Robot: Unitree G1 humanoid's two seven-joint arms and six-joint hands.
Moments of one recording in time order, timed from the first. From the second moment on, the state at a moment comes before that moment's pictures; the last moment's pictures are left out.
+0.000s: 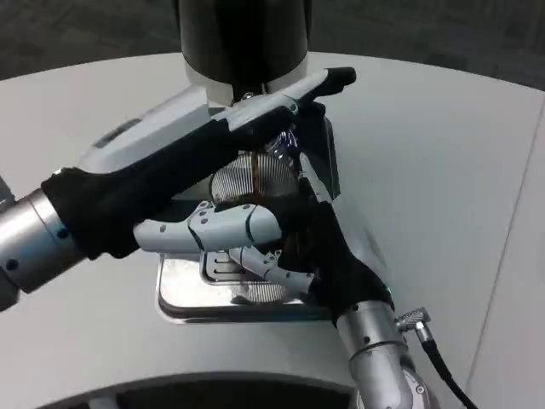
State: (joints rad) left arm -0.44 0.70 0.09 -0.24 -0.08 -0.34 -0.67; right arm -0.43 0.07 0.28 0.20 -0.50 0.06 -0.21
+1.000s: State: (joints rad) left arm -0.17 0.60 0.35 -0.27 -0.19 -0.35 -0.51; right arm -0.53 0.09 0.26 0.38 -0.41 -0.06 -0.24
